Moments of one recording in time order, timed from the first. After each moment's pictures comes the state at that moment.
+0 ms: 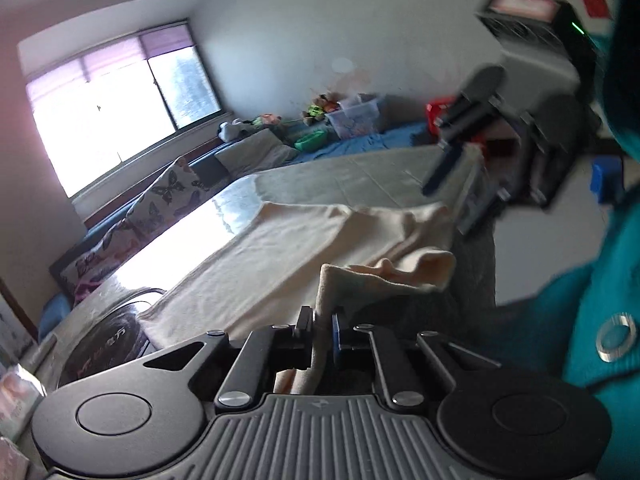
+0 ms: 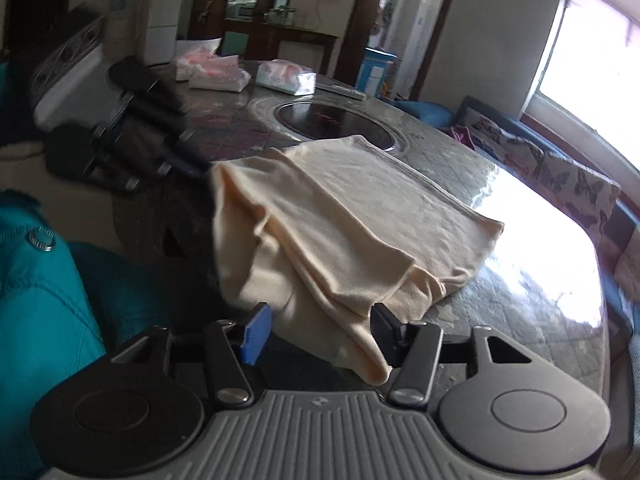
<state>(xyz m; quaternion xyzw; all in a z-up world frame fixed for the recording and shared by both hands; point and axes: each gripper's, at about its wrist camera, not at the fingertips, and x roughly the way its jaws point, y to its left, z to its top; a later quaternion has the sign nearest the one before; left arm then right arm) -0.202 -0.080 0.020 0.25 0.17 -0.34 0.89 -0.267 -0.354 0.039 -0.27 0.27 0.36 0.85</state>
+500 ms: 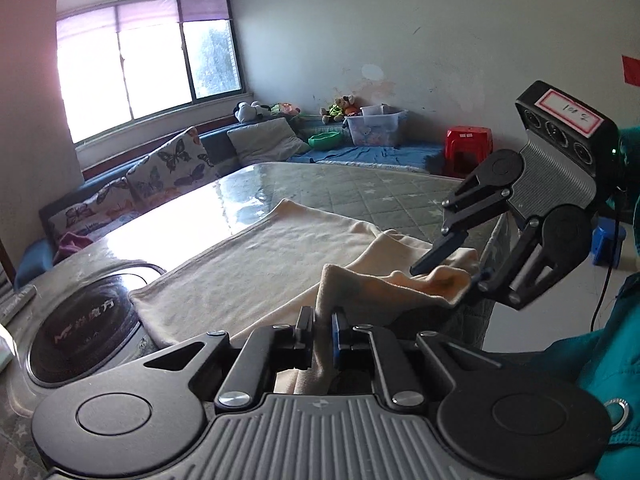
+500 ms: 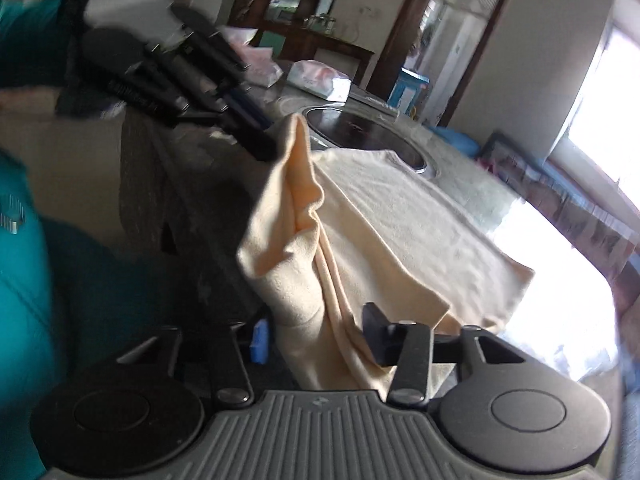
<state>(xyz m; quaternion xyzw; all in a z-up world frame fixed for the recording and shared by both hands) -0.166 -0.063 0.036 0.16 0.21 -0.35 0.90 -0.232 -0.326 0.014 -0.27 0.26 0.39 0.84</state>
